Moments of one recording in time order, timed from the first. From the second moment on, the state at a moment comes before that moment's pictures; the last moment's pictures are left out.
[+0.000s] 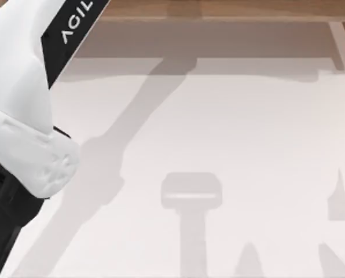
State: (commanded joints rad) left arm -0.66 2.45 2.90 -0.42 -0.61 0.01; right arm 0.00 0.00 0.00 0.00 0.00 0.00
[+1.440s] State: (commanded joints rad) left arm -0.69 2.14 2.43 -0.23 -0.65 0.03; right arm 0.00 0.00 0.00 0.00 0.00 0.00
